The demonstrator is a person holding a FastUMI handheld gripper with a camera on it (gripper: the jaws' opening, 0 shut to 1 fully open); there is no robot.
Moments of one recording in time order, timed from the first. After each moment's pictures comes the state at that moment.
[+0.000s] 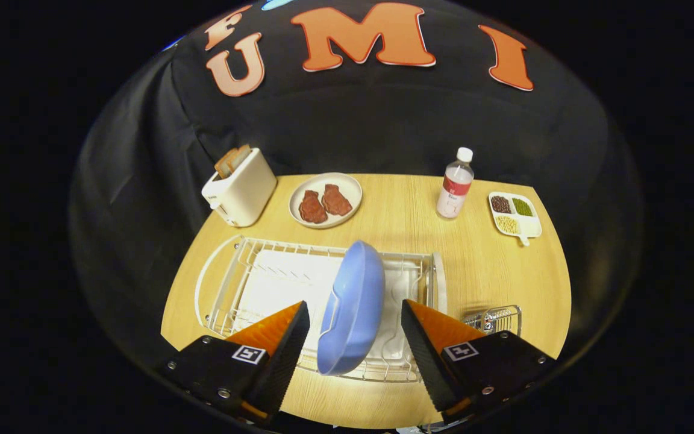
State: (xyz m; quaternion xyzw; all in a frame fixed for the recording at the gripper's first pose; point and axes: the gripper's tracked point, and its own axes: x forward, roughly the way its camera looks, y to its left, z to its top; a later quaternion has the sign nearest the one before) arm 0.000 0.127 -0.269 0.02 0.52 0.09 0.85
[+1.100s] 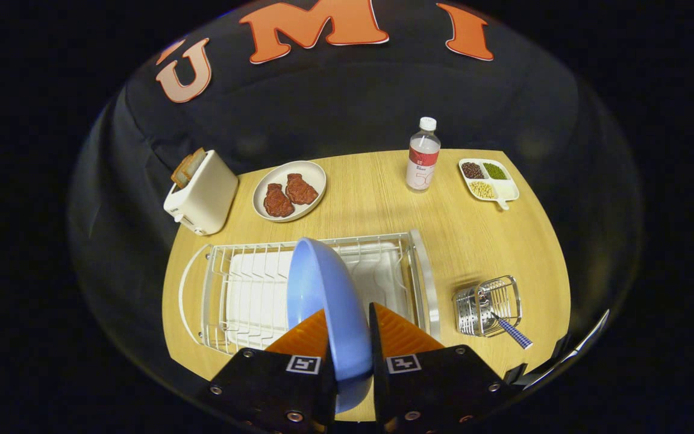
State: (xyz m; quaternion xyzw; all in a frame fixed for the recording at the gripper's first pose) arm 0.000 0.112 -0.267 0.06 0.54 0.01 0.84
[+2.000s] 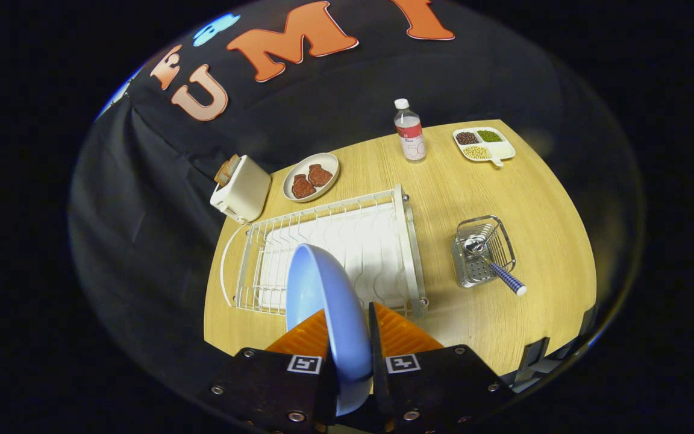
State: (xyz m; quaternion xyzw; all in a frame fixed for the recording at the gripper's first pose) arm -0.109 0.067 -0.246 0.17 0.53 0.08 0.83
